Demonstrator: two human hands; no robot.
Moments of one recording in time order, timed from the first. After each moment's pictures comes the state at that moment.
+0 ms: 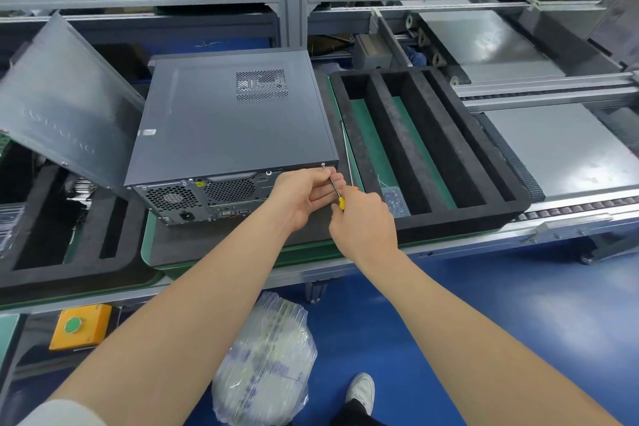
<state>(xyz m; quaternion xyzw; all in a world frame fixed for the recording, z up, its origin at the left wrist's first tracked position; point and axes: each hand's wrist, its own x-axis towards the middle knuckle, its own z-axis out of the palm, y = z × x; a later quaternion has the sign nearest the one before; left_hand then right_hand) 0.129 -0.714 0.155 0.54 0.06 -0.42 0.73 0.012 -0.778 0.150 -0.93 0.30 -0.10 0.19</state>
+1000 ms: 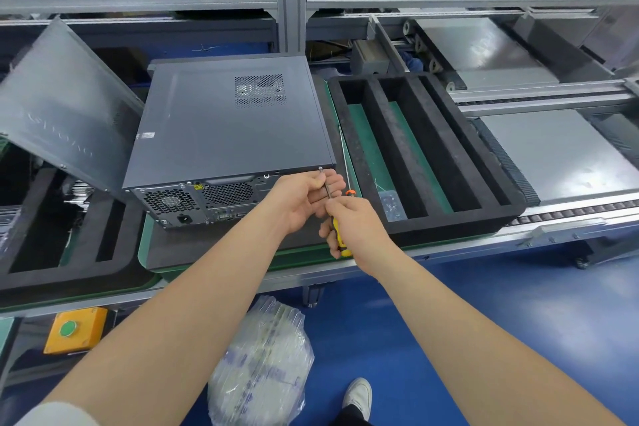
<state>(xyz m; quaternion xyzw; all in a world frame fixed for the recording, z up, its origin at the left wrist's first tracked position) 0.132 -0.713 0.156 0.53 0.05 -0.46 0.72 0.012 -0.780 0.163 -0.66 0.34 -0.01 0.66</state>
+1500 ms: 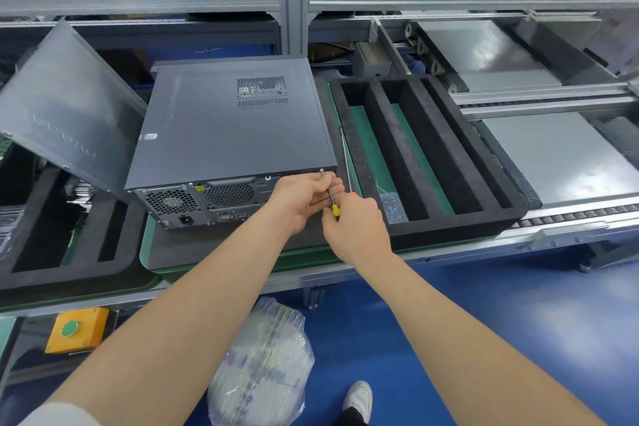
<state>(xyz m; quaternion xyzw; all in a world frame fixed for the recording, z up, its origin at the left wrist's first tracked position) 0.128 -0.713 0.155 0.57 0.04 -0.42 0.71 0.017 -0.780 0.149 -0.93 0.28 -0.12 0.23</state>
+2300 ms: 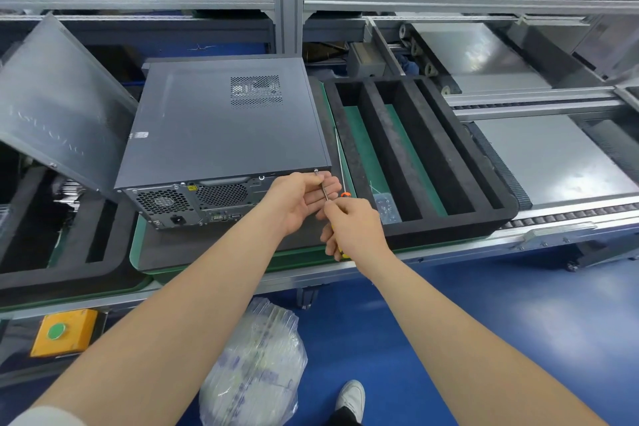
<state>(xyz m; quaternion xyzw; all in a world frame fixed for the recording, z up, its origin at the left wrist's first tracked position) 0.130 -0.716 0.157 0.53 0.05 -0.44 0.72 0.009 -0.783 0.160 -0.75 0.34 -0.05 0.57</state>
